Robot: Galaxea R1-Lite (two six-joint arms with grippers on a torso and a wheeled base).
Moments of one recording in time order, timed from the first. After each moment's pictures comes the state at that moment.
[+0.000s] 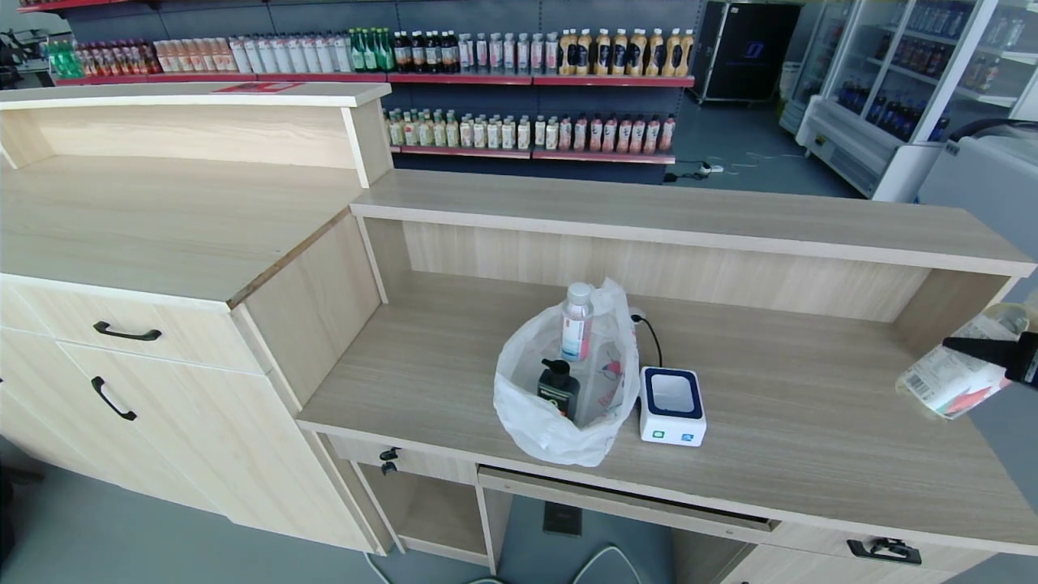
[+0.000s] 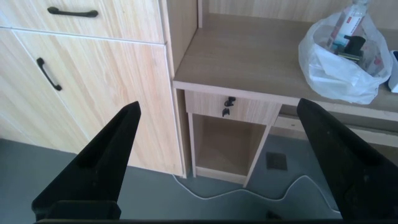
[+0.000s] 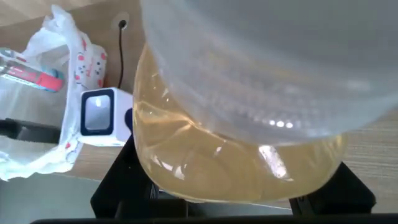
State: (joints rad) left arm 0.00 0.00 0.00 0.00 0.00 0.01; right arm -0.64 1.76 -0.85 -0.45 0.73 0.02
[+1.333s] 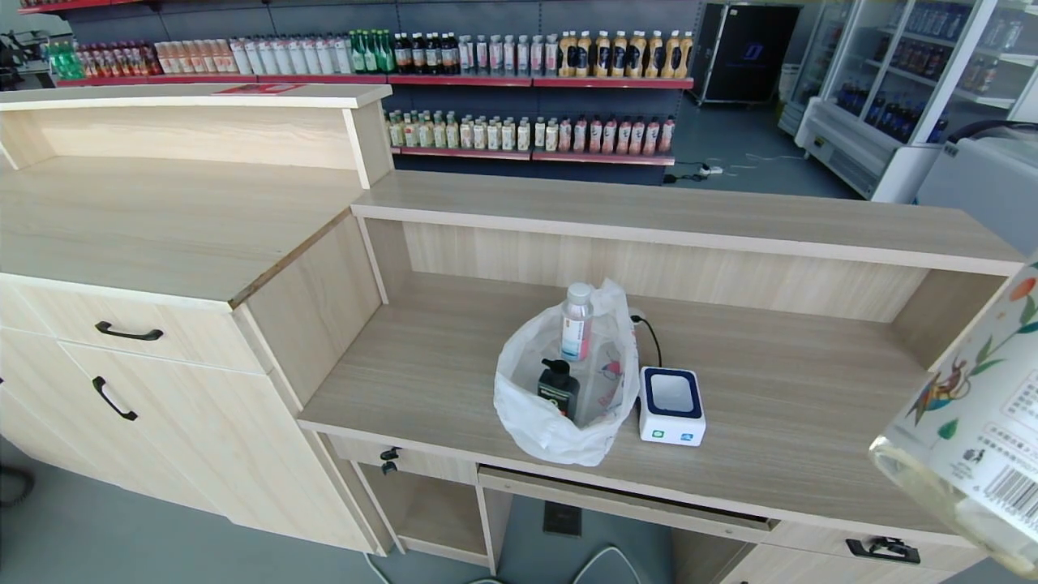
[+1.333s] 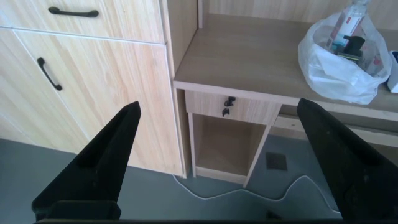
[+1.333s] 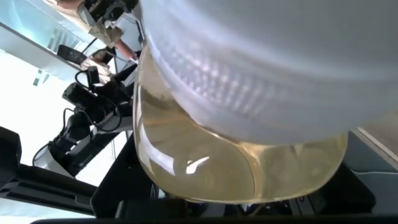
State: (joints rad) left arm 0.00 0.00 0.00 0.00 0.00 0.01; right arm 0.01 1.02 -1.01 0.32 1.06 0.14
